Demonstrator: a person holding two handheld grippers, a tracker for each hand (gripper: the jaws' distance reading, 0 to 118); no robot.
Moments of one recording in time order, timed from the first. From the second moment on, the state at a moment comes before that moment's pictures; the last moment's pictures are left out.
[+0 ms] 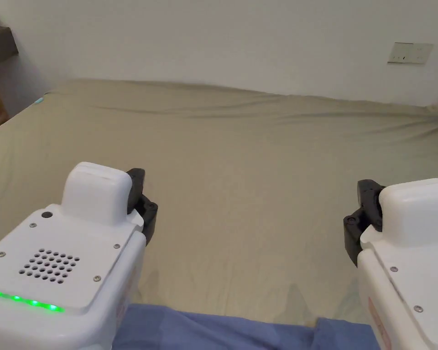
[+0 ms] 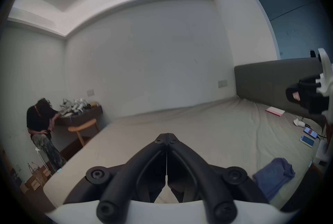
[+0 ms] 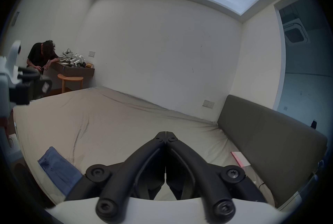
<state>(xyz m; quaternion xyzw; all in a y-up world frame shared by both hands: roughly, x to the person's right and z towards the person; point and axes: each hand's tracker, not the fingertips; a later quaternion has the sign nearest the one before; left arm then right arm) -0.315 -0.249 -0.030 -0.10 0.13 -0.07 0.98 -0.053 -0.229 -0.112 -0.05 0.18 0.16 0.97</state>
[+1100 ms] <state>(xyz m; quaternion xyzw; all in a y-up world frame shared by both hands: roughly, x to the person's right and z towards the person) -0.555 -0.555 0.005 -0.37 -0.06 0.59 0.72 -0.038 -0.264 -0.141 -0.19 0.24 0.05 0.95</state>
